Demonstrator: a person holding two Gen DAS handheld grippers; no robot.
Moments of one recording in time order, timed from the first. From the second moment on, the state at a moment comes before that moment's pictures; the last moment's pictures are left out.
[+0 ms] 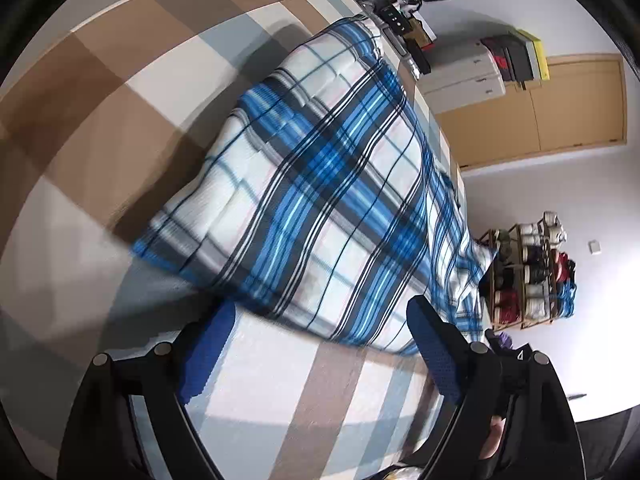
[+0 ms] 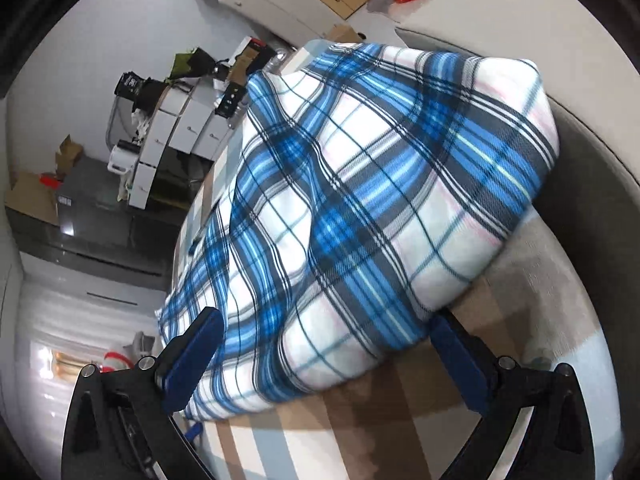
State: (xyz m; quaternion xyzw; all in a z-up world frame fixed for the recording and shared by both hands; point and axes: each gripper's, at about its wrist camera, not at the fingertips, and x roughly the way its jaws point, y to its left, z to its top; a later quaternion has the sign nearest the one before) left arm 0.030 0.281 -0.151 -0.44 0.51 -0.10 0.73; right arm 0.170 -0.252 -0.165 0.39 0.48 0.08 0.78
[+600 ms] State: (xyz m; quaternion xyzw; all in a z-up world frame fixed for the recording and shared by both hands) left arm 0.030 0.277 -0.147 -0.37 0.48 -0.15 0.78; right arm 0.160 -0.258 -0.158 0.33 0.47 0.08 0.82
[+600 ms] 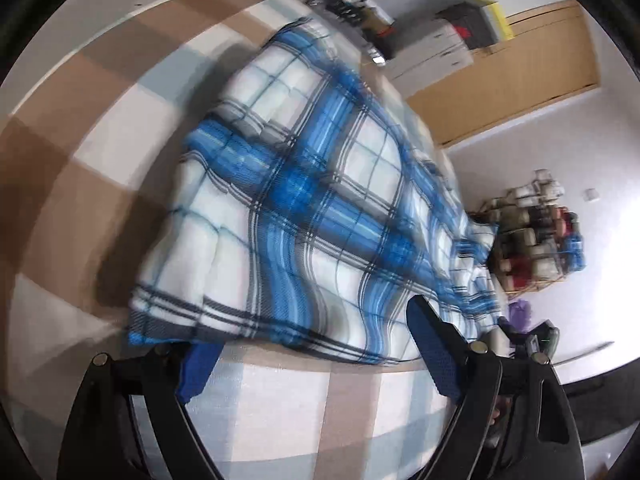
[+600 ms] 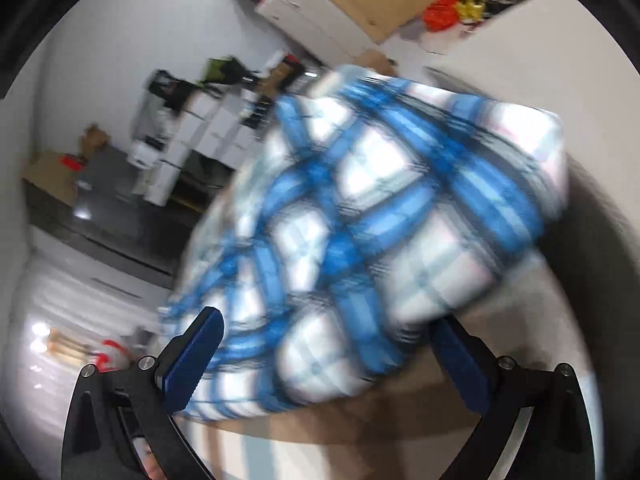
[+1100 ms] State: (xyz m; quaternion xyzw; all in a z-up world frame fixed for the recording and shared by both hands) left arm 0.051 0.272 -0.149 -0.34 0.44 -0.13 0.82; right arm 0.195 -0.234 -0.157 0.31 0.45 0.03 0.83
